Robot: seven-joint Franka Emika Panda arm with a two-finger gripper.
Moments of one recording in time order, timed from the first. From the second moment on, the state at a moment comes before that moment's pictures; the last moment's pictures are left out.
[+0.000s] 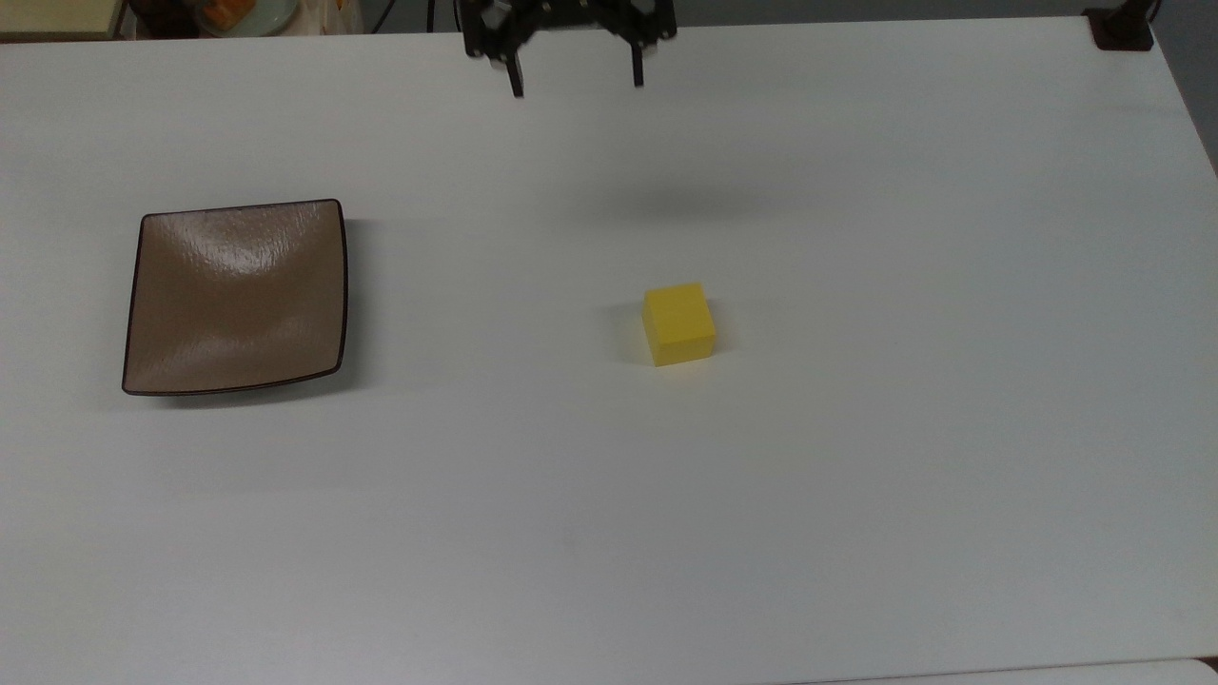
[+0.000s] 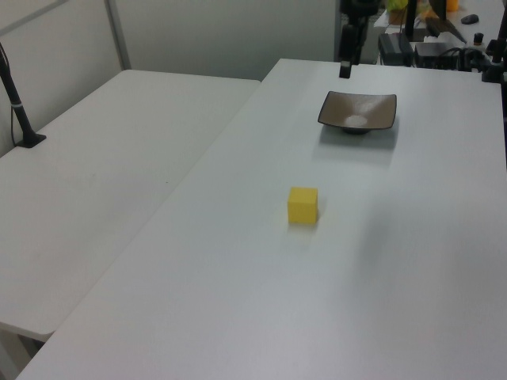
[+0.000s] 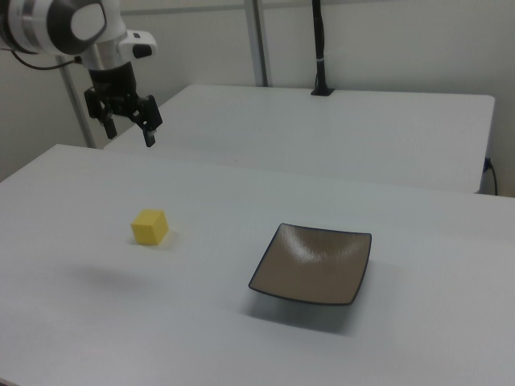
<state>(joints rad) 0.16 0.16 0.02 -1.44 0.07 1.68 0.04</state>
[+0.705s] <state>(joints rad) 0.25 0.41 0.03 -1.33 0.07 1.81 0.04</state>
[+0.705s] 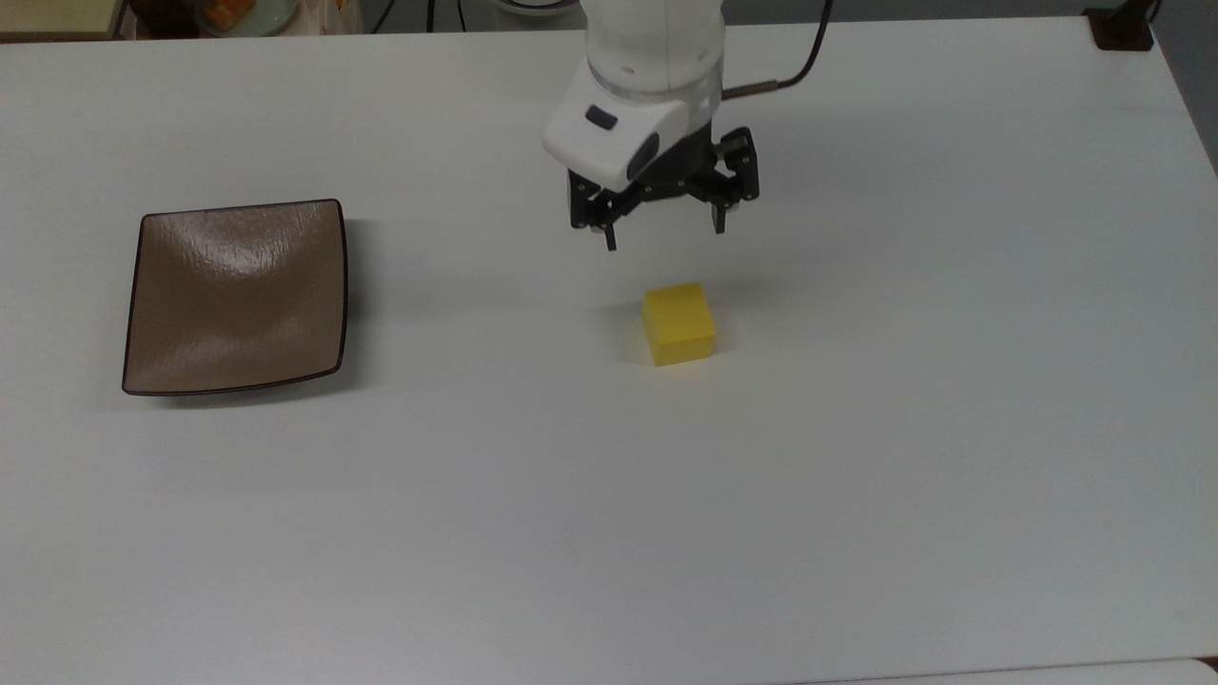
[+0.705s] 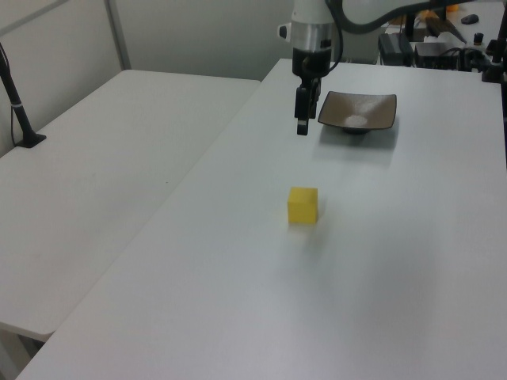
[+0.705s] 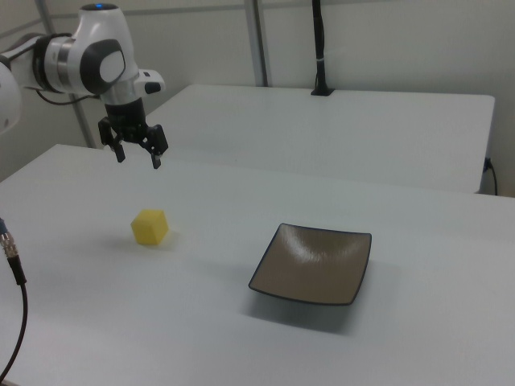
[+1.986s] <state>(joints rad) 0.30 0.53 0.07 -1.45 -0.07 2.03 0.09</state>
